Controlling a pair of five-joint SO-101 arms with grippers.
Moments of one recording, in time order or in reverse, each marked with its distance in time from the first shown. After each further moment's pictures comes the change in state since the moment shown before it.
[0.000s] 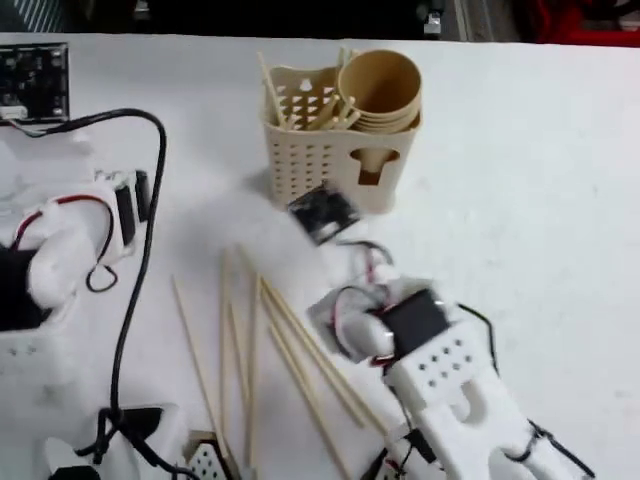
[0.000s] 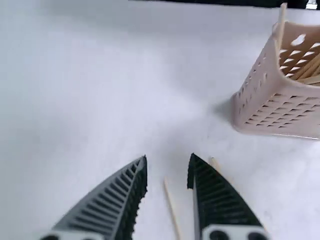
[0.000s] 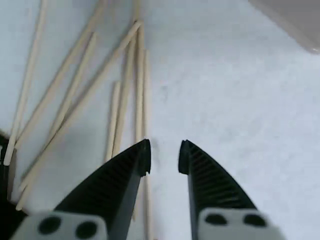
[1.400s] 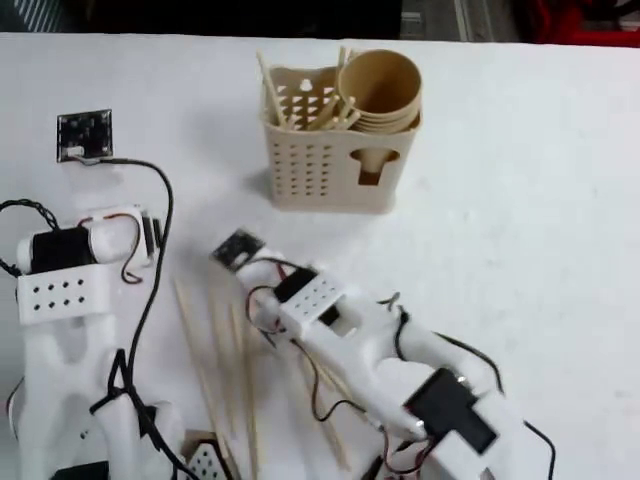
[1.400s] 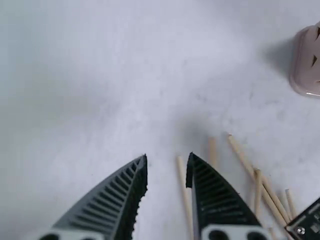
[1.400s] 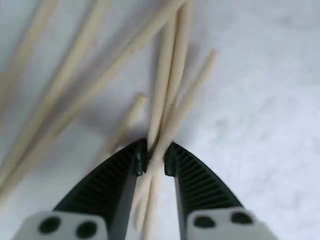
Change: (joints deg) left arm -4.9 0.1 39.5 -25.5 0.0; right arm -9.3 46.1 -2.2 -22.4 2.0
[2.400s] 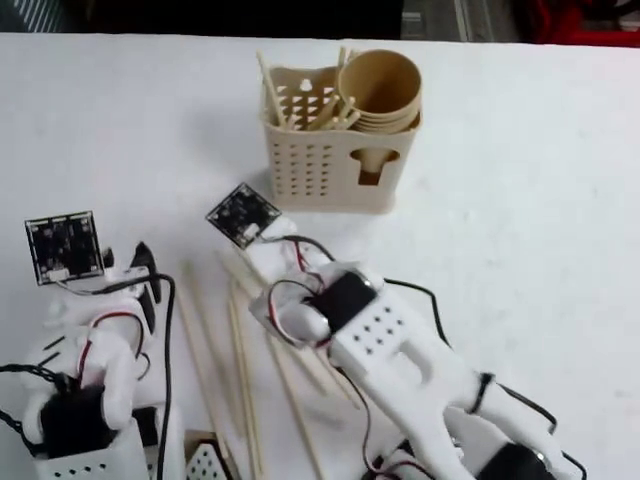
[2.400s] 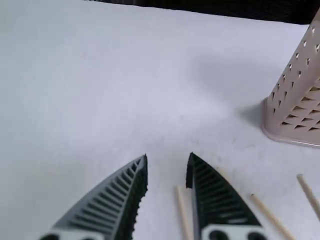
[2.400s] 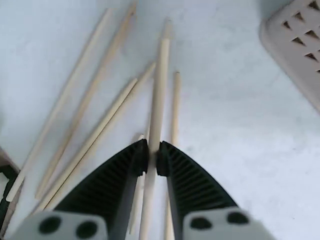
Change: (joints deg) left arm -0.1 -51.9 26.0 -1.7 0.0; right arm 0.9 -29.5 -1.7 5.0 0.4
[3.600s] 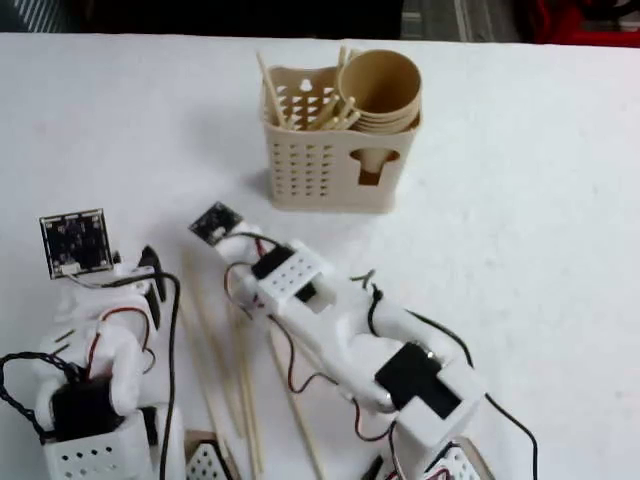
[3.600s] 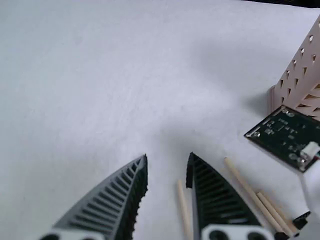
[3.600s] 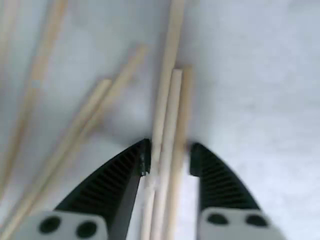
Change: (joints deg) left arm 0.0 0.2 6.4 -4.5 0.0; right arm -0.2 40.4 -13.5 -7.8 0.4
